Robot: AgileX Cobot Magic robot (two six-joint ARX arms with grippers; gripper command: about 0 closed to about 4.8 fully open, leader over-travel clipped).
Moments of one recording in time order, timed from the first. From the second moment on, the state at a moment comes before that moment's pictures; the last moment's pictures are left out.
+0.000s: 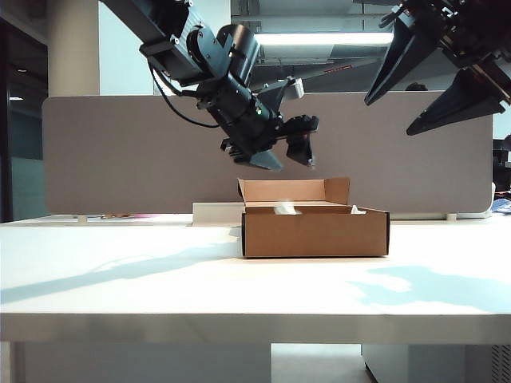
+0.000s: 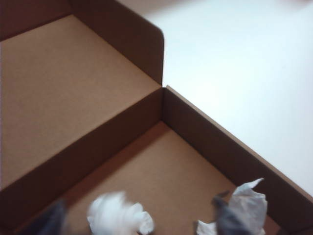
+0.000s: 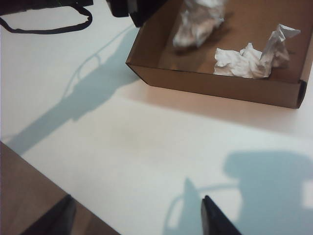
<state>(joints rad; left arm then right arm) -0.54 2.21 1.84 -0.07 0.16 0.05 0.22 1.25 0.96 -0.42 -0.45 0.18</state>
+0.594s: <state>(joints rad) -0.54 2.01 1.85 -0.30 0.16 0.00 0.21 1.20 0.96 -0.50 -0.42 0.10</state>
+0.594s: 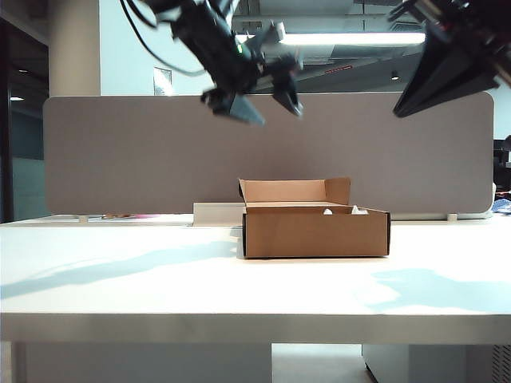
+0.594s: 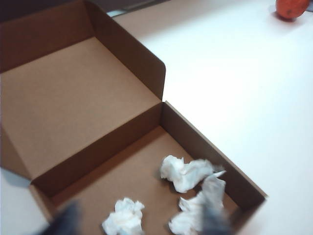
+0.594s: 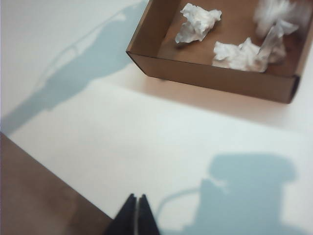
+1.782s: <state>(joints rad) -0.54 1.46 1.37 -0.47 0.22 0.18 -0.06 0.25 0.31 -0.36 -0.22 0.26</state>
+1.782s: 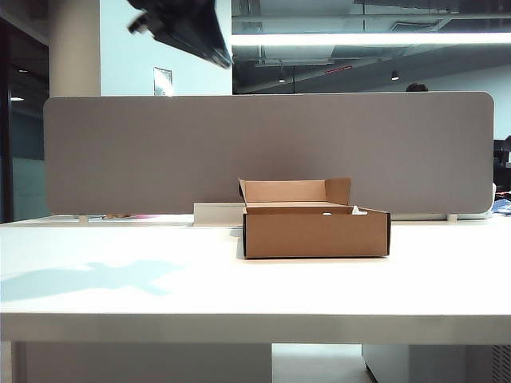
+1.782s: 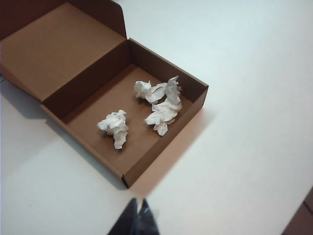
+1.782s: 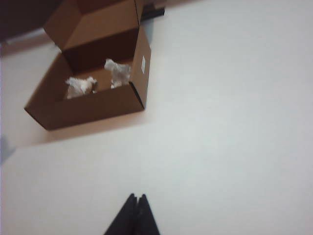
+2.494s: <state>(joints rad) -0.54 0.91 0.99 -0.41 0.22 0.17 -0.06 0.04 0.01 -0.06 -0.14 0.26</state>
